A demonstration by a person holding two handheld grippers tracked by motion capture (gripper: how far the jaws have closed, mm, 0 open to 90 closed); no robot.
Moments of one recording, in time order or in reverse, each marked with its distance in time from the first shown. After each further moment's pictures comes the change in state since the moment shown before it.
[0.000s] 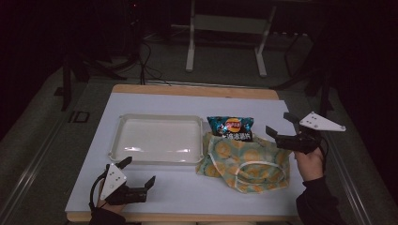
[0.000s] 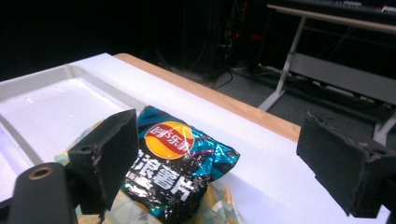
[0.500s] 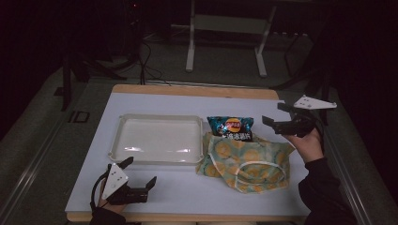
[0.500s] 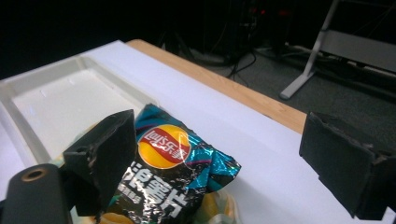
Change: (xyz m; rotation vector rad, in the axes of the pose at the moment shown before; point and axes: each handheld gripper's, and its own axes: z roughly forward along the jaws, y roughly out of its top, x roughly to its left) left arm -0.001 0.000 0.002 0.012 -0.010 0.008; right arm -0.032 0.020 0.036 0.094 0.121 0.022
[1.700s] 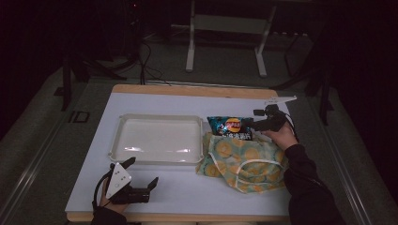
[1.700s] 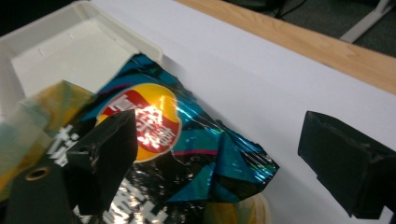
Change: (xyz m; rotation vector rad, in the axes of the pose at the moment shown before) left arm -0.002 -0.001 0.005 0.031 -0.006 0.024; right arm -0.031 -0.037 0.099 0.203 0.163 0.091
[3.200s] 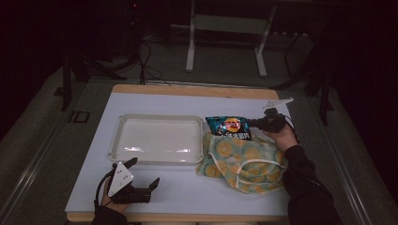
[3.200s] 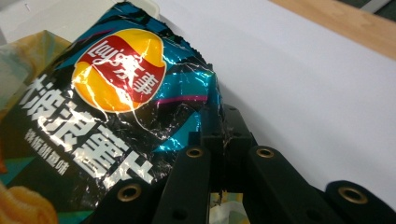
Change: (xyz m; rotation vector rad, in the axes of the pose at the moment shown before) left arm -0.001 0.000 0.004 0.028 -0.020 -0.005; right arm -0.003 -0.010 0.000 0.102 0.008 -0.057
